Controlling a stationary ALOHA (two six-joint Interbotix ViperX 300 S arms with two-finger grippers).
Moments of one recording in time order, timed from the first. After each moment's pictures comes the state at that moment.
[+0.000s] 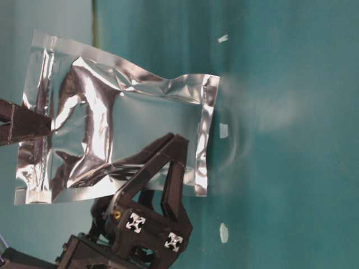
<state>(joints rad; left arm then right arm) 0.05 0.25 0.83 0.02 -0.70 -0.17 -0.03 0.23 -0.10 0.09 1.23 -0.15</state>
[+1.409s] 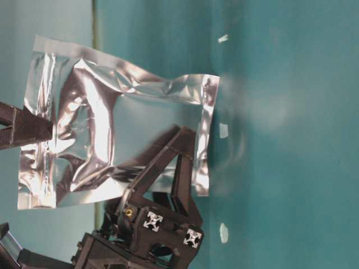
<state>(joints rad) 0.02 0.32 0.82 0.02 -0.83 -0.17 -0.03 0.23 -0.10 0.09 1.21 -0.15</state>
